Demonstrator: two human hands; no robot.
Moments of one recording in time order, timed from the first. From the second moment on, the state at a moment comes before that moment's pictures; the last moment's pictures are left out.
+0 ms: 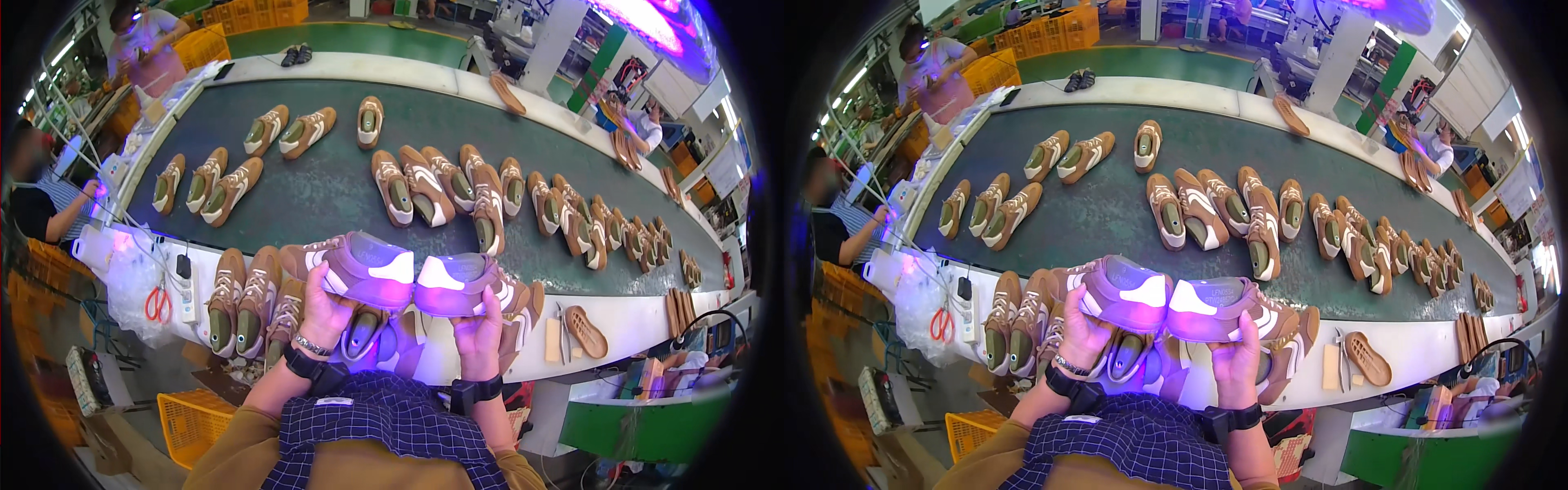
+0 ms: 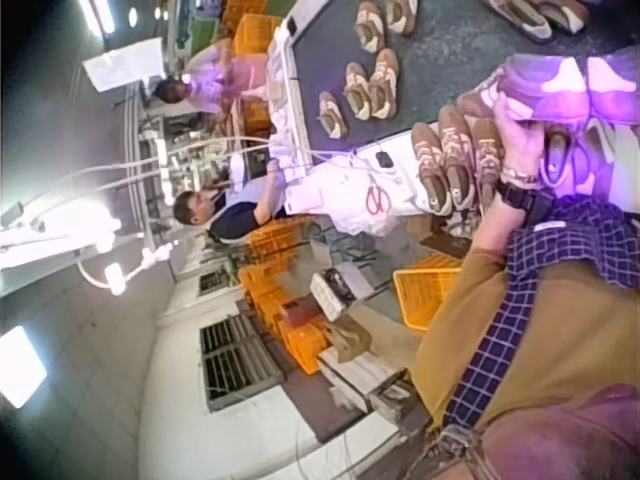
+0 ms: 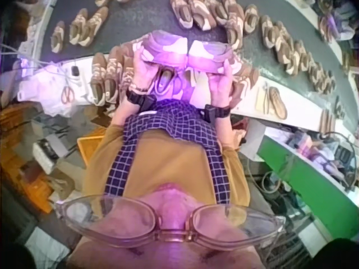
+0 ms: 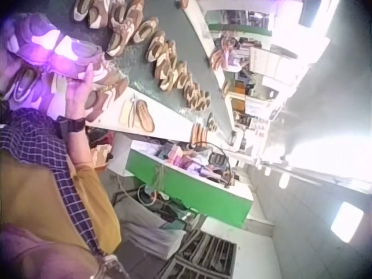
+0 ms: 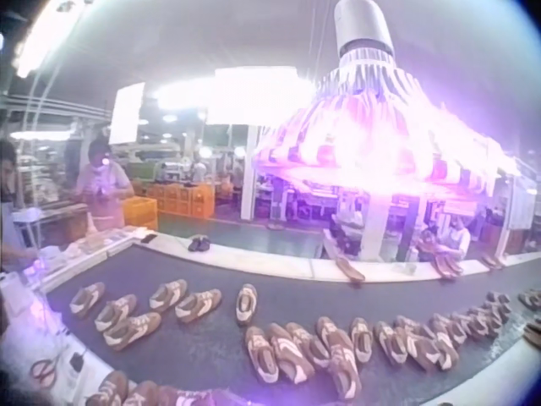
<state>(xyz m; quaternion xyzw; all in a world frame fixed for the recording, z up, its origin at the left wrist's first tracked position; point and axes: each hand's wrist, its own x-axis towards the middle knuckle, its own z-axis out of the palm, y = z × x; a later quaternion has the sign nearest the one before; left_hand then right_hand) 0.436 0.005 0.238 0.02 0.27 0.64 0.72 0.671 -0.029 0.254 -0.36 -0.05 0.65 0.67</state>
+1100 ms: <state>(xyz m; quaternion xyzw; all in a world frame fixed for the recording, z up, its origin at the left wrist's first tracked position) 0.445 -0.009 0.225 0.01 0.33 0.62 0.71 0.669 -0.039 0.238 -0.40 -0.05 0.63 0.66</state>
